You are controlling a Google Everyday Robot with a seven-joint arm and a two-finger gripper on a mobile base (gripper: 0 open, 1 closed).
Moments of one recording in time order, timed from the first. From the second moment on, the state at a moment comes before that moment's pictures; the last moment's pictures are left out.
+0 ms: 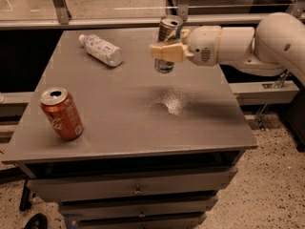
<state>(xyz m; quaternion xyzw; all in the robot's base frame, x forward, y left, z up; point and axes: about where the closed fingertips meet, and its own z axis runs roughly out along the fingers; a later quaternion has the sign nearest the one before) 0.611 -0.023 0.960 -0.43 0.63 0.36 0.54</state>
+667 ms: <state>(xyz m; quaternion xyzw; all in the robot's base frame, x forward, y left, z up) 0.527 0.081 0.943 -0.50 0.56 0.43 0.49</state>
